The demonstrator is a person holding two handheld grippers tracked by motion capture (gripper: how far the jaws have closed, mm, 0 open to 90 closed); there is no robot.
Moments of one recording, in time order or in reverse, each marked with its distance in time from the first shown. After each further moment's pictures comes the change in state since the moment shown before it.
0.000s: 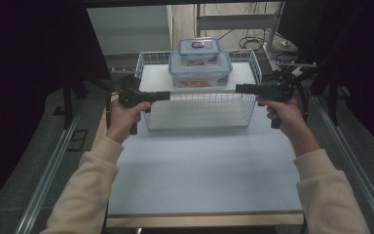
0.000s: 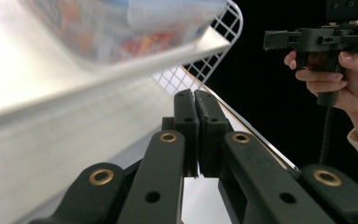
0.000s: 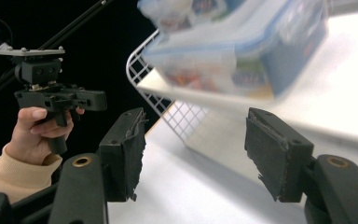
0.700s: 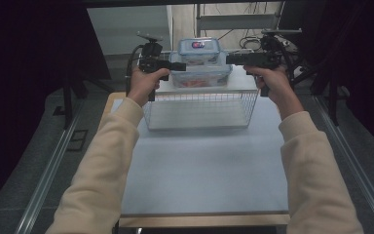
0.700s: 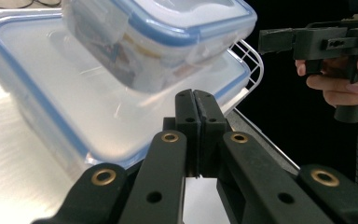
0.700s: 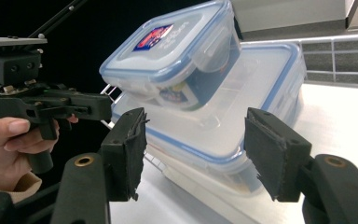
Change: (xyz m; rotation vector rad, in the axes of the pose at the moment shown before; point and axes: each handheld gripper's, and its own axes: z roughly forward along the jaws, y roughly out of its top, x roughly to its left) left arm 0.008 0.095 0.053 0.045 0.048 0.014; right arm -0.005 0.081 0.044 0.032 -0.110 0.013
